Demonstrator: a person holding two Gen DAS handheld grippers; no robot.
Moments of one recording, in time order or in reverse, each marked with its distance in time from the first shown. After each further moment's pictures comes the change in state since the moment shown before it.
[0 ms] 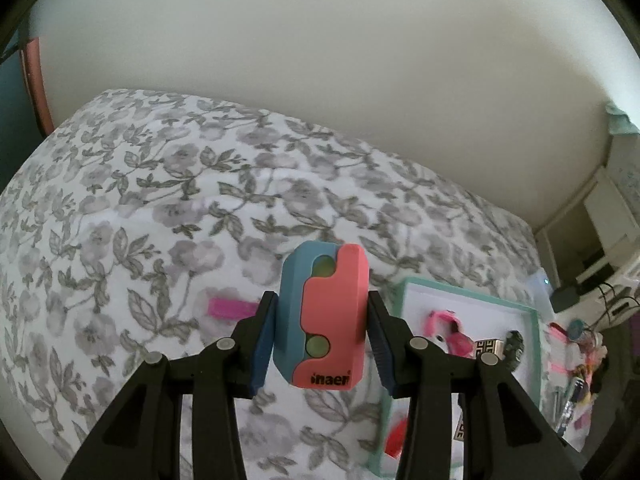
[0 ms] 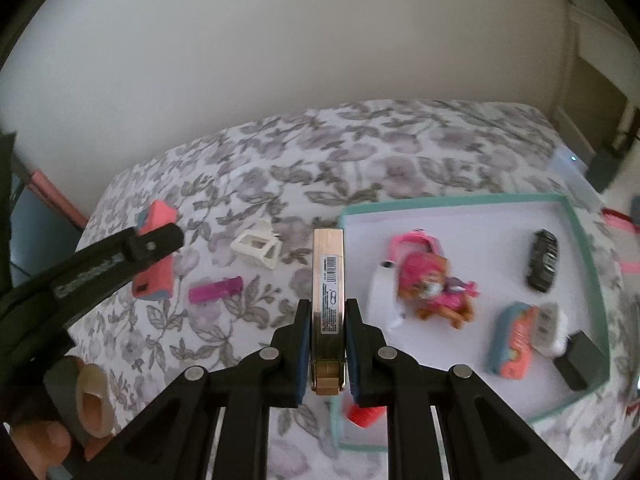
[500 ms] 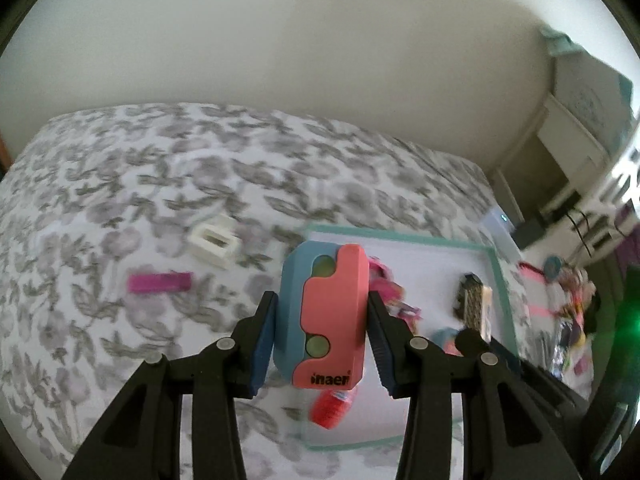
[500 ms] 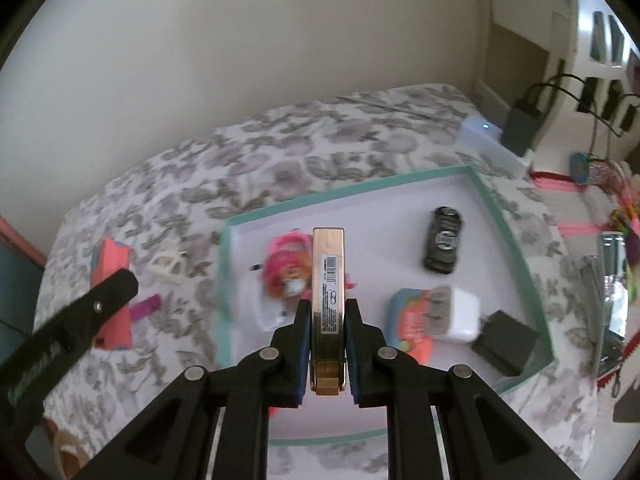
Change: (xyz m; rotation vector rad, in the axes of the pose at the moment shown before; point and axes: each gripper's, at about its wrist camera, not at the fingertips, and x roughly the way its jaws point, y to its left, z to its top) left arm 0.006 -0.089 -0.042 0.183 0.073 -0.099; right arm -0.009 -0.085 -0.004 0.137 -0.017 -0.156
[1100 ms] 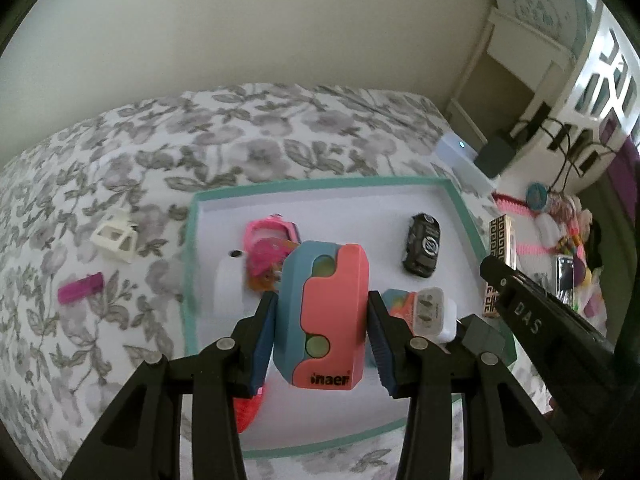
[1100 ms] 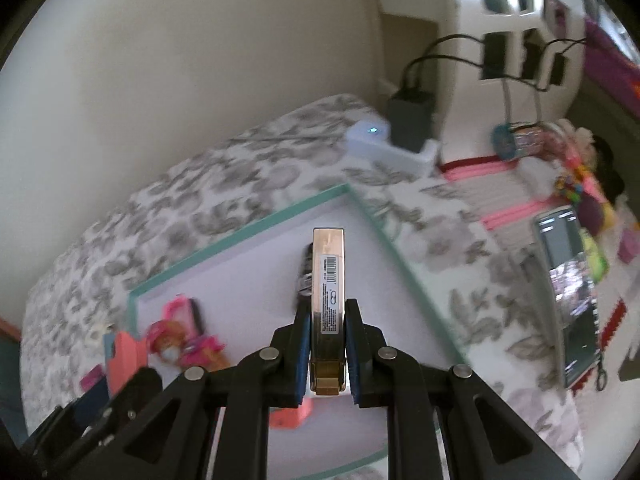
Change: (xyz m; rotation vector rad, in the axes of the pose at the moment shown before) left arm 0.048 -0.088 -0.027 0.190 0.095 -0.026; right arm 0.010 -0.097 0.016 0.201 -0.096 -0.157
